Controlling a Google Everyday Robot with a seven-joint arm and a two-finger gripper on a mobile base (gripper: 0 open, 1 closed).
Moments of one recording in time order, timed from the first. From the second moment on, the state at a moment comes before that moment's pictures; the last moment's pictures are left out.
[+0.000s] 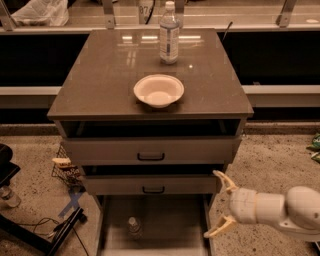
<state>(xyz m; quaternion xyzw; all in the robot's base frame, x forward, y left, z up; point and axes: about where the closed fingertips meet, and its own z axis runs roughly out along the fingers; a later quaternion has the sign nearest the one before) 0.438 -0.155 0.591 -0.57 0.64 0.21 0.47</state>
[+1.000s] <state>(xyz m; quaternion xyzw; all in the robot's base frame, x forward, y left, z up) 0.435 -0.064 0.405 -0.56 0.56 0.32 0.52</state>
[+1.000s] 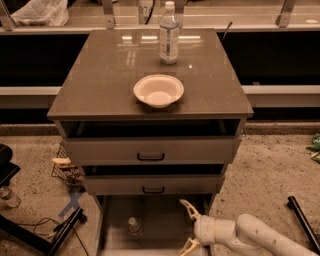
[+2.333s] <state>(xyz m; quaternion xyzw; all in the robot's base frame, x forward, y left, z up) 0.459 -0.023 0.330 -0.54 0.58 0.36 0.49</state>
